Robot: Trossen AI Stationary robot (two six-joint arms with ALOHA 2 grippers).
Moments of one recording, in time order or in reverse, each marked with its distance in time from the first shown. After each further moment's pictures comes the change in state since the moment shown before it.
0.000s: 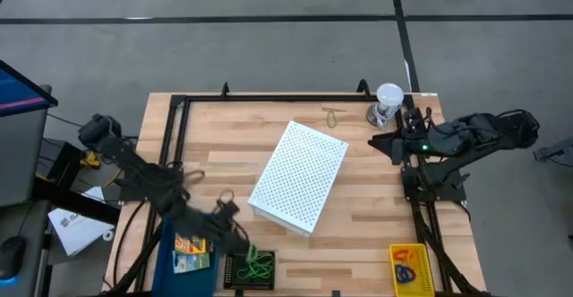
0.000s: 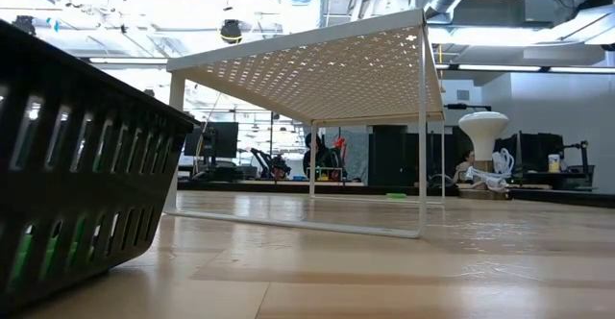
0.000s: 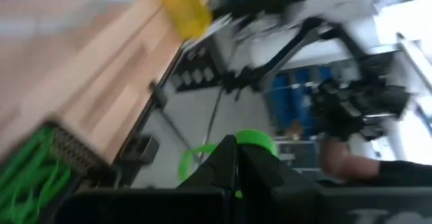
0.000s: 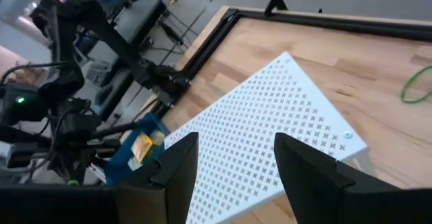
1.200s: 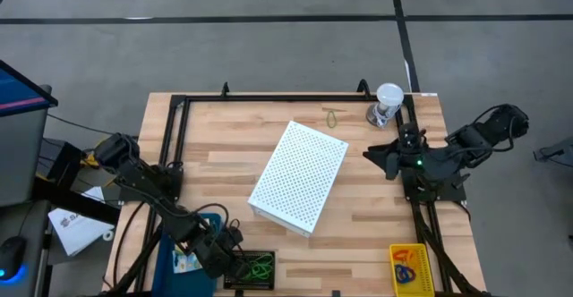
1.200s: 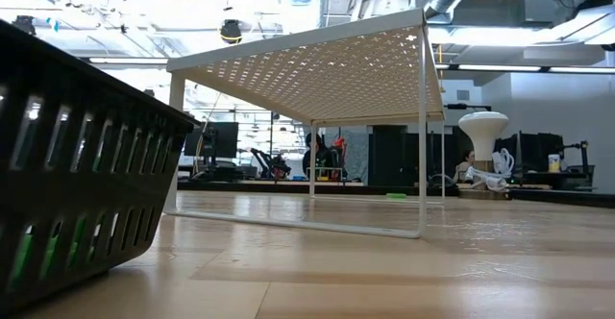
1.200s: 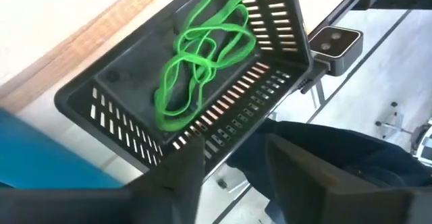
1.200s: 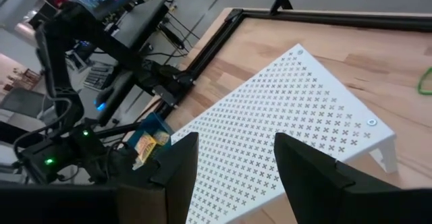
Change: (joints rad) left arm -0.090 0.323 0.177 -0.493 0.265 -0.333; right arm 0.221 0.090 -0.003 0.002 0.215 0.149
